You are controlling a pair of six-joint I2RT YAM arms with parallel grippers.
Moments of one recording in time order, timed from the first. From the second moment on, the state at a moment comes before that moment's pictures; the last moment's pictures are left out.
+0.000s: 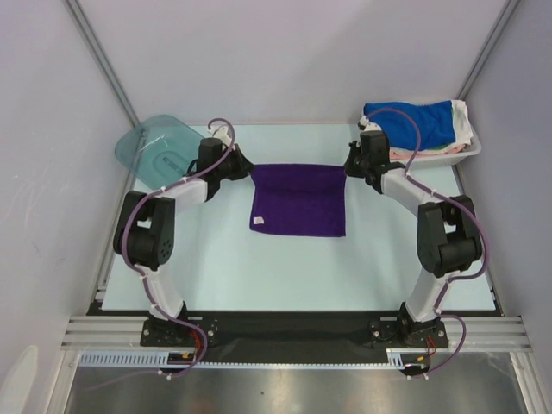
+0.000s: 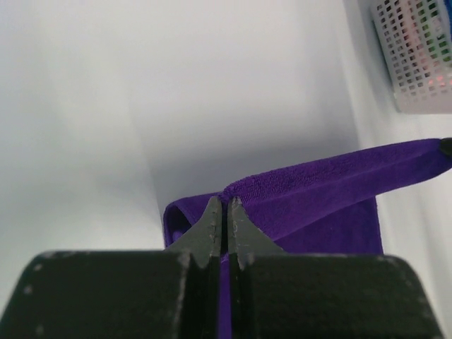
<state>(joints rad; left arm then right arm) -0.24 1.88 1.19 0.22 0.30 -0.47 0.25 1.81 1.29 -0.07 0.00 0.34</state>
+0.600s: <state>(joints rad) -0.30 1.69 0.82 0.38 0.28 -0.51 0.29 1.58 0.96 0.00 0.03 0.39</state>
